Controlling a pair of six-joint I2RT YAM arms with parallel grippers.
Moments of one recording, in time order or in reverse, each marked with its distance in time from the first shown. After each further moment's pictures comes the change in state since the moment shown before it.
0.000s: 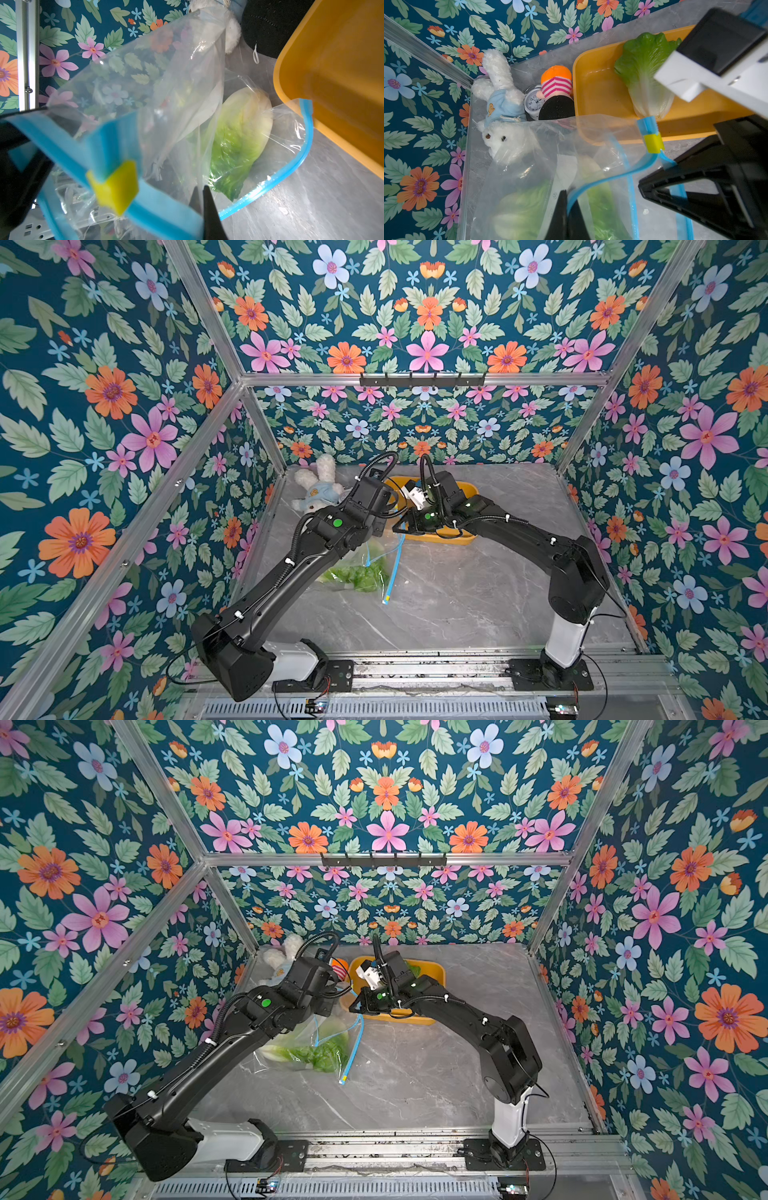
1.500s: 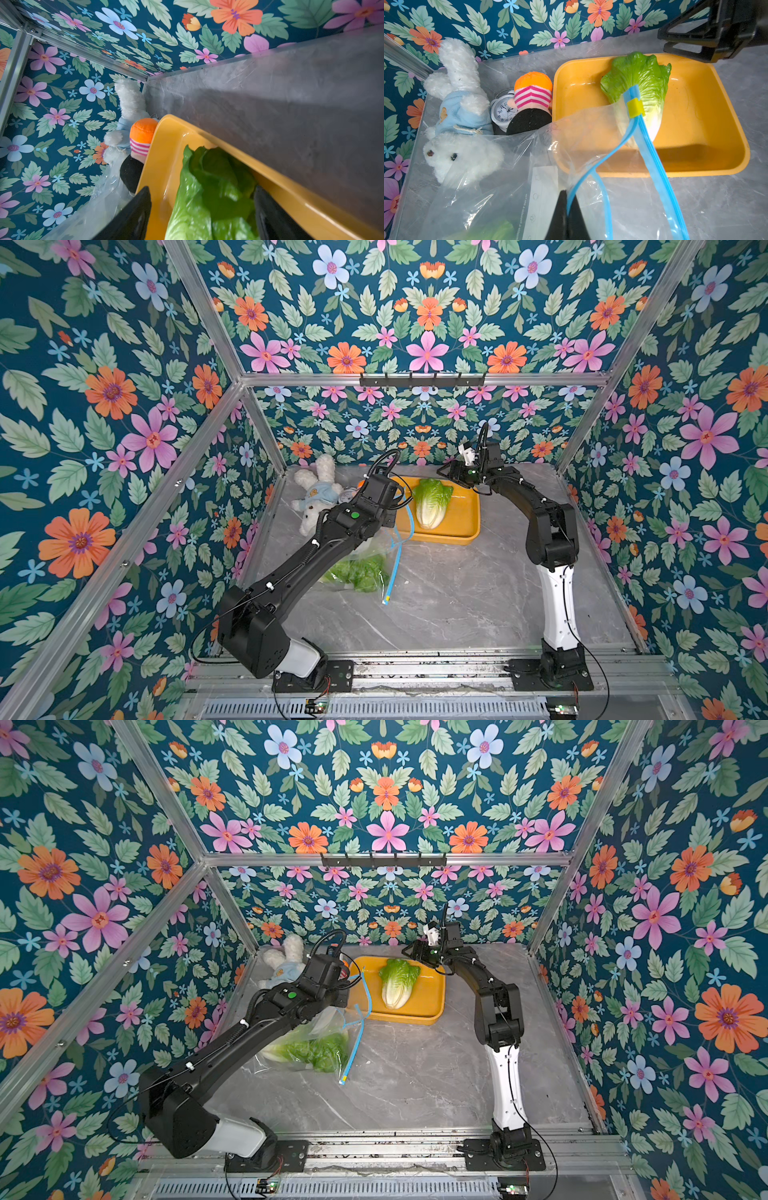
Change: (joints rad) left arm 0.055 0.126 -0.076 0.262 0.105 -0.089; right arm -0.482 0.547 0.523 0.098 -0.023 -0.092
